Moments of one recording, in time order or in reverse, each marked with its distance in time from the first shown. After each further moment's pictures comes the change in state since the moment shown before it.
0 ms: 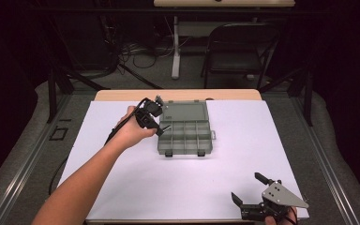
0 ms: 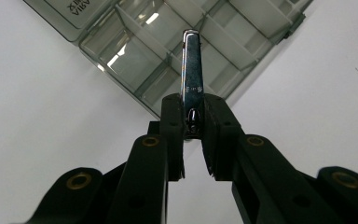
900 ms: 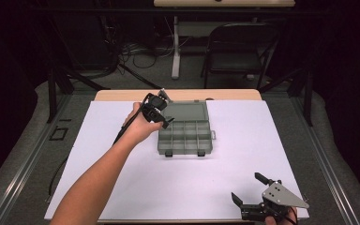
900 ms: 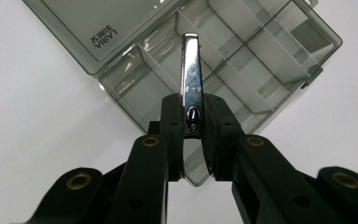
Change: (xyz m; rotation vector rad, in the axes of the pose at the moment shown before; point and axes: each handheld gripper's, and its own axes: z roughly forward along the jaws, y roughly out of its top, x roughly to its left) left arm 0.007 0.020 0.013 -0.074 0.033 -0.085; right arm 0.000 0.000 0.000 -0.003 0.001 0.000
